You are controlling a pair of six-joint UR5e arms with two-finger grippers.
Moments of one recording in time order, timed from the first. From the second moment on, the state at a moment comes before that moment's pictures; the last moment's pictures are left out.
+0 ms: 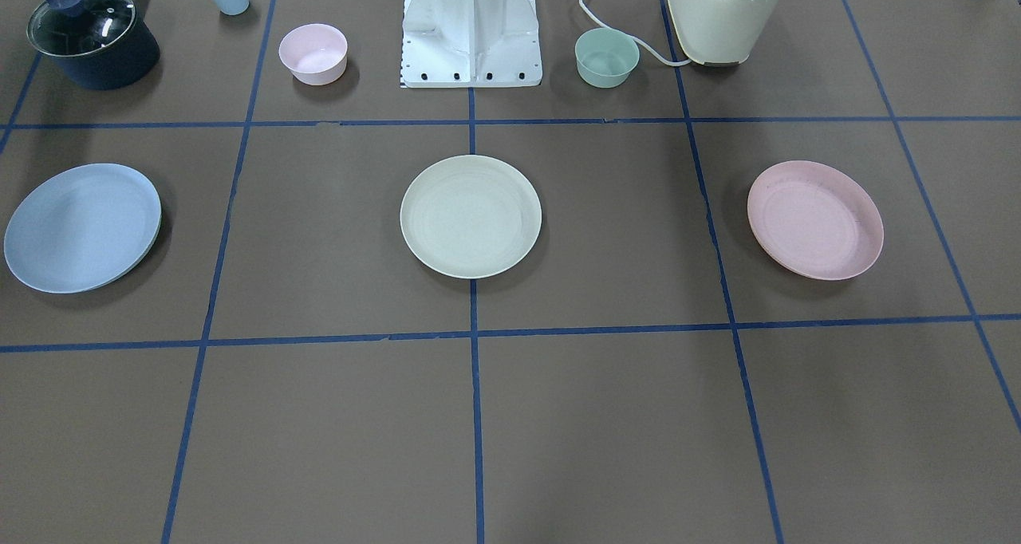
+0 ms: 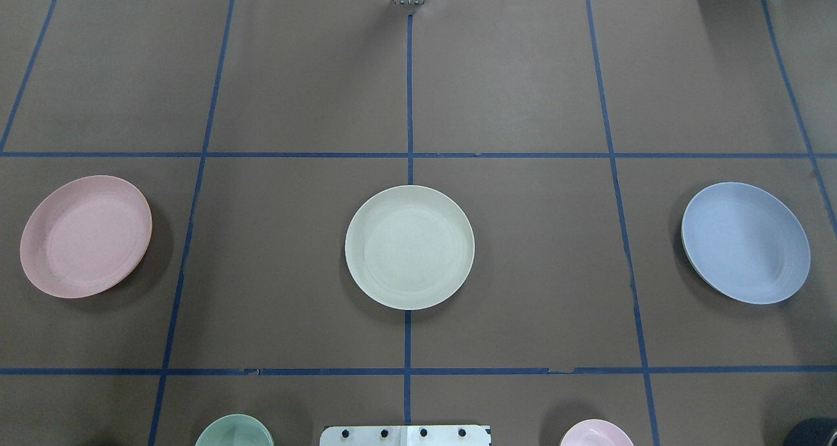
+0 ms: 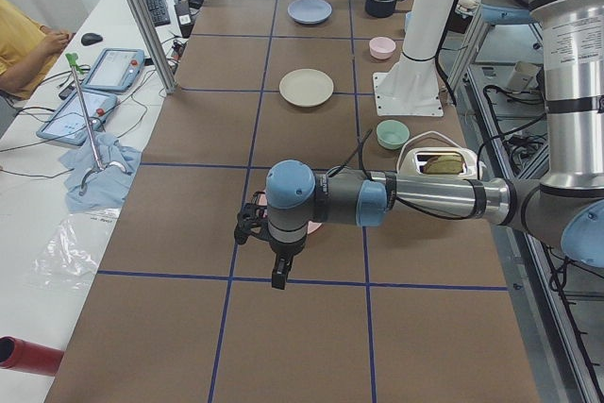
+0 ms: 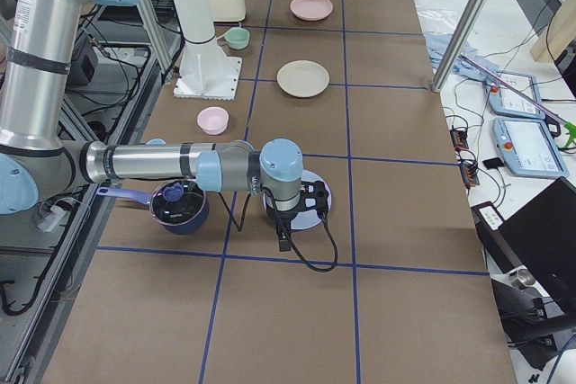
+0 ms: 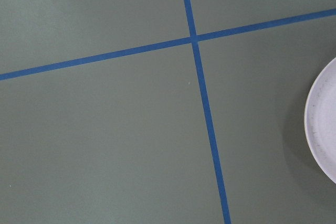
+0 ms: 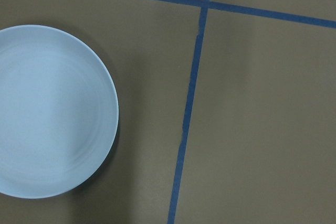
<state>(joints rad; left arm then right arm) -1.61 -1.39 -1.82 -1.58 -2.30 0.17 1.52 -1.85 1.91 -1.58 2.32 -0.07</state>
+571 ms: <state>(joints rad) -1.61 -1.39 -1.82 -1.64 -2.30 0.17 1.52 -1.84 1.91 -1.58 2.32 -0.07</state>
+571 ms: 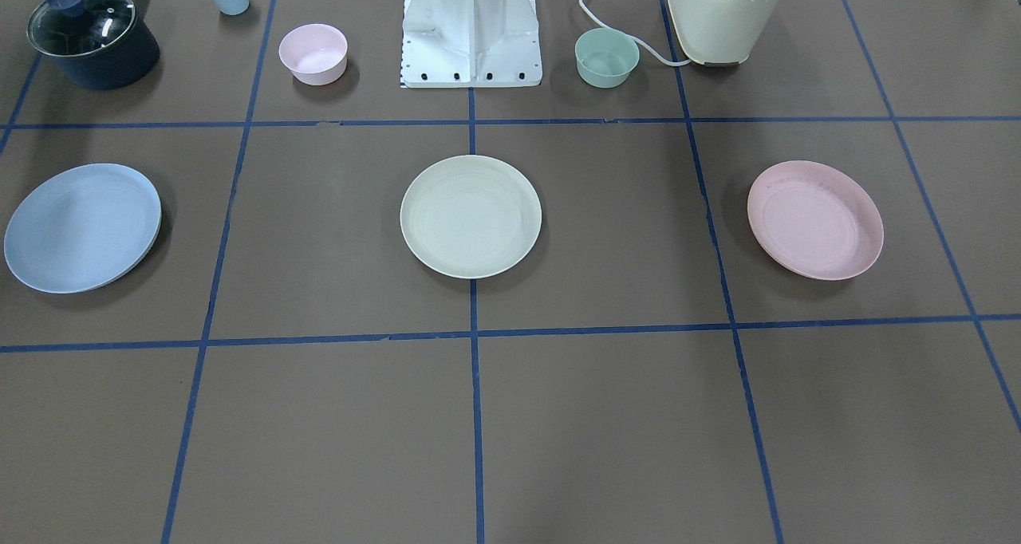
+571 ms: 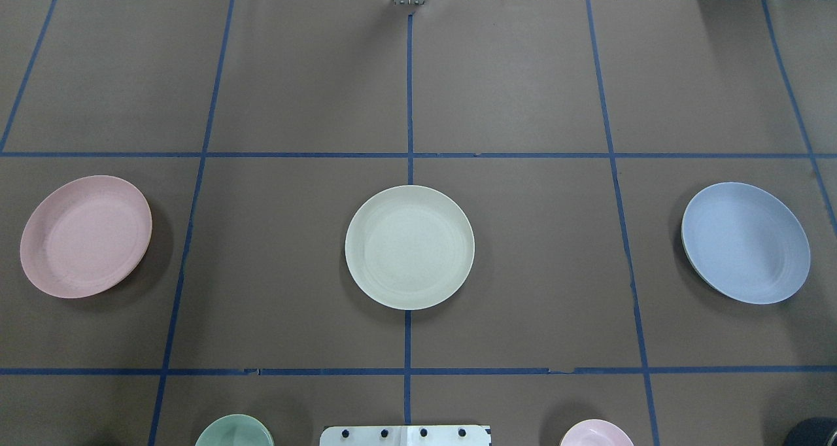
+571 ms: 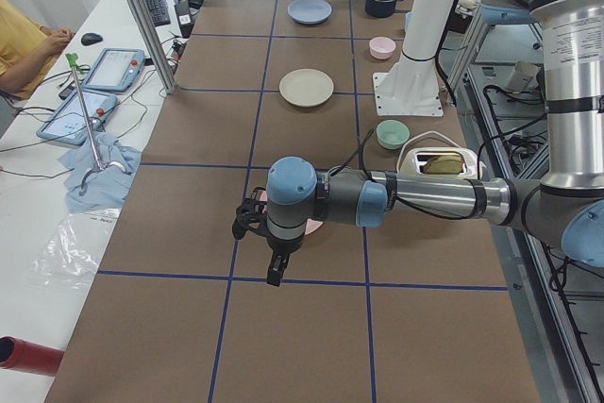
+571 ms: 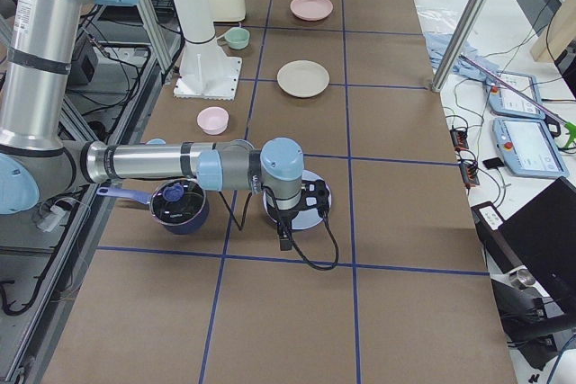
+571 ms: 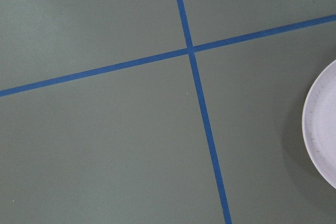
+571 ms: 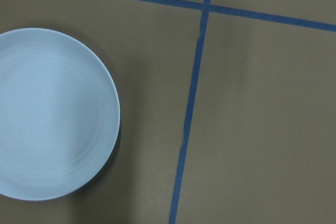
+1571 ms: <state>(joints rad) -1.61 -1.44 -1.74 -2.13 -2.29 0.17 1.52 -1.73 1.91 -1.48 2.33 -0.04</state>
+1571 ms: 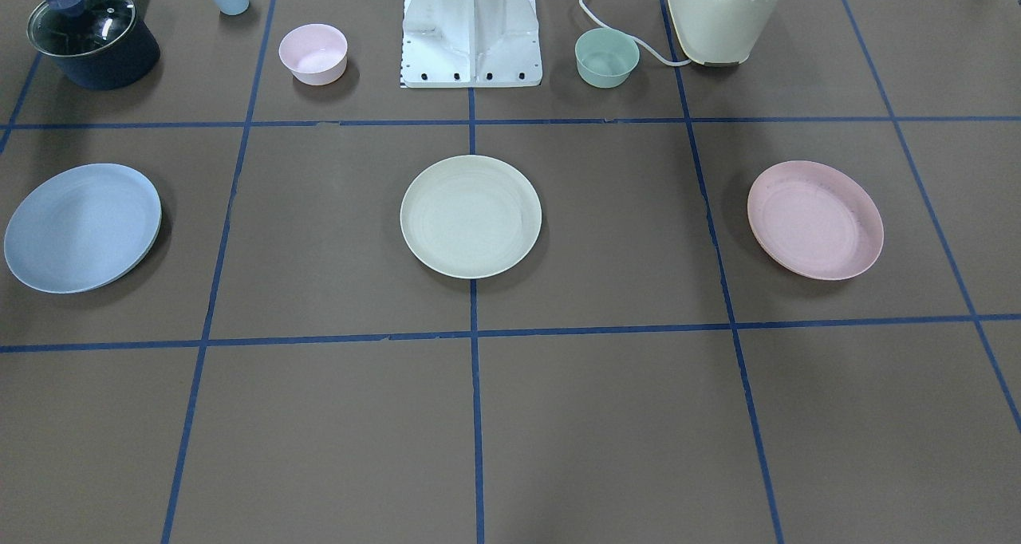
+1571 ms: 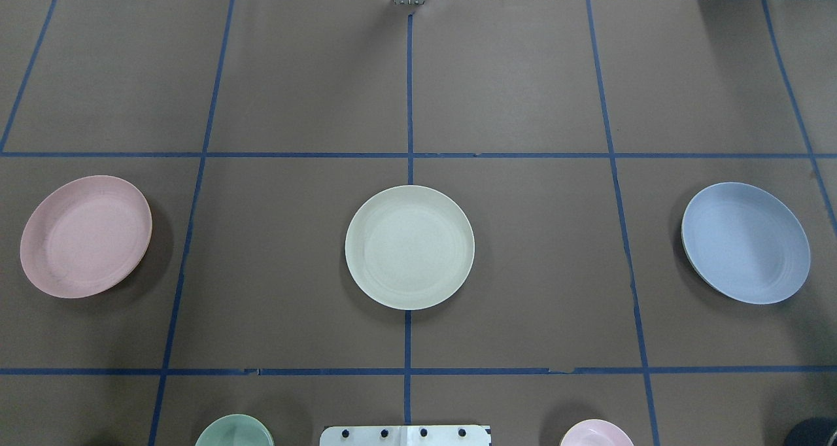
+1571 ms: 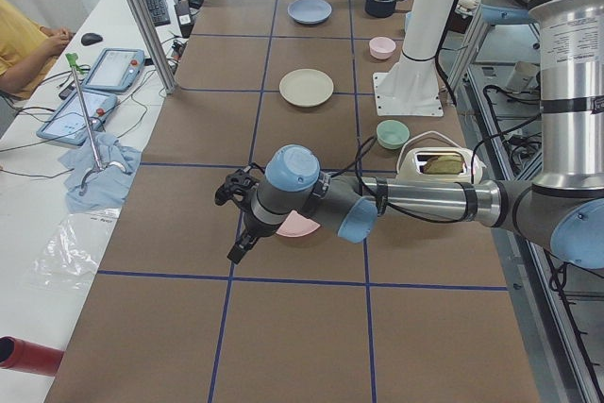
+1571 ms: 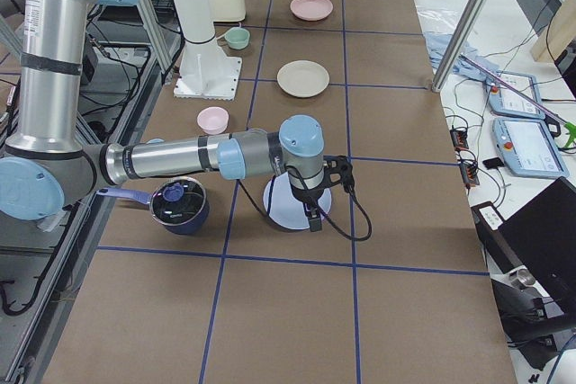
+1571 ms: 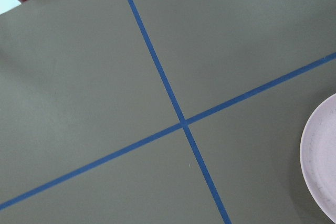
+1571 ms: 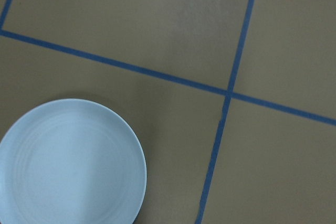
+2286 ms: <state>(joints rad) -1.57 -1.47 -1.63 -2.38 -2.30 0.07 1.34 -1.69 1.92 -1.23 2.38 0.14</state>
